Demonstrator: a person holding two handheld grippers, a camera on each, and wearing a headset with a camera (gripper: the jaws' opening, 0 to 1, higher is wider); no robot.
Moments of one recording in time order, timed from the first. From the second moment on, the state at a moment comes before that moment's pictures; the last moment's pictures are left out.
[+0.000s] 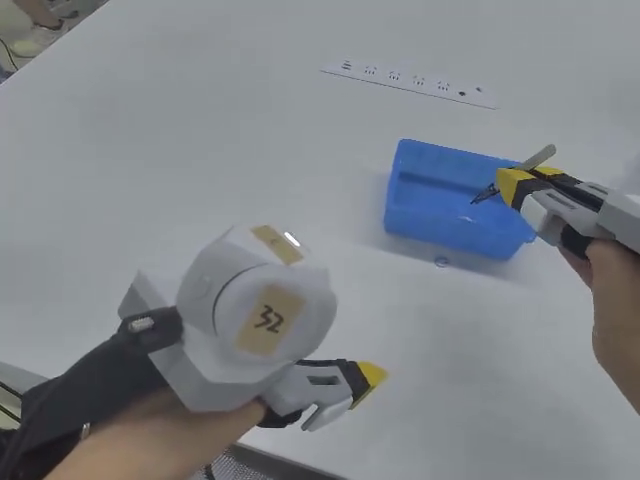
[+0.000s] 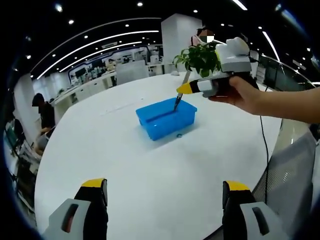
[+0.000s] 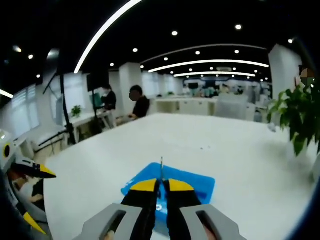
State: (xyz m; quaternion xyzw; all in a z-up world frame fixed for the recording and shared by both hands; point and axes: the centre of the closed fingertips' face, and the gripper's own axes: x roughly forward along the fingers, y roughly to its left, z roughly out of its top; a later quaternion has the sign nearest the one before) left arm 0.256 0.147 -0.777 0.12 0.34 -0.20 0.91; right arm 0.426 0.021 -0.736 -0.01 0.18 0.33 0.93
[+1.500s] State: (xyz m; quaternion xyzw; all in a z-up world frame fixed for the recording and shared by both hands) left arm 0.252 0.149 -0.794 0.11 0.36 -0.19 0.91; right arm 0.392 0.044 -0.802 -0.08 0.24 0.43 0.87
